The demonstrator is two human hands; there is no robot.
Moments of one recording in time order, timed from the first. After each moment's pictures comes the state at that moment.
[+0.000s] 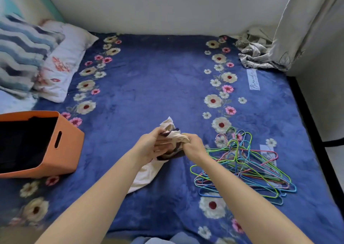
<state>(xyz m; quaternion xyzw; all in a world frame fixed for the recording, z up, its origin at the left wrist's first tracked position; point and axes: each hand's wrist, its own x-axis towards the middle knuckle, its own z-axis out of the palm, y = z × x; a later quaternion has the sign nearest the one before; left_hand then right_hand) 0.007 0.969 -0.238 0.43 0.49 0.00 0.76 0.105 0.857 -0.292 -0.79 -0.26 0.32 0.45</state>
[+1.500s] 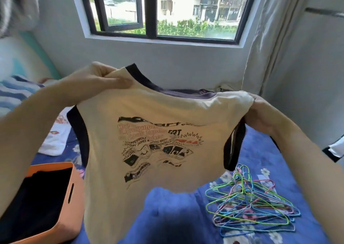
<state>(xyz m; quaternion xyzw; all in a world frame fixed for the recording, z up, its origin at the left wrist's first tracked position) -0.109 1.183 0.037 0.86 0.13 0.10 0.49 0.123 0.866 -0.039 -0.61 -0.29 0.29 0.68</state>
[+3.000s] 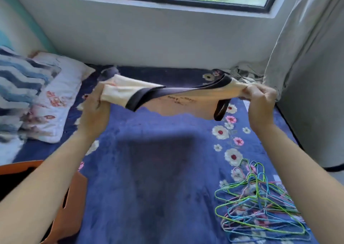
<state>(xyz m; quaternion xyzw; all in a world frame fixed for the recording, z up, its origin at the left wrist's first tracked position) -0.011 1.289 -0.152 0.78 0.21 0.37 0.46 0.202 0.990 -0.105 -0.72 -0.19 -0.07 0.66</state>
